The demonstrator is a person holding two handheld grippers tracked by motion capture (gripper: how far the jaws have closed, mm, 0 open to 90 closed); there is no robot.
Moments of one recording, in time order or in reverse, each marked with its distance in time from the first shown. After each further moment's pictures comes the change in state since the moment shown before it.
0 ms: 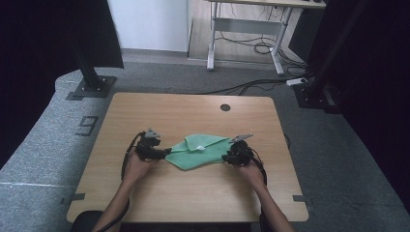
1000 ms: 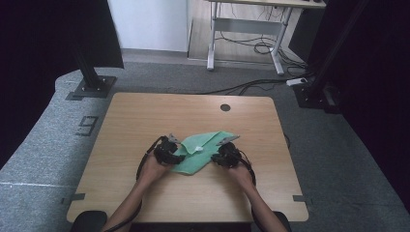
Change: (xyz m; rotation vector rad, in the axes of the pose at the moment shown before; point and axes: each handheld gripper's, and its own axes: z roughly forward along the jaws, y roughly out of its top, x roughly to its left) left arm -0.048 0.009 0.036 0.162 -0.045 0.107; right arm 0.029 0.013 0.023 0.003 0.070 -0.044
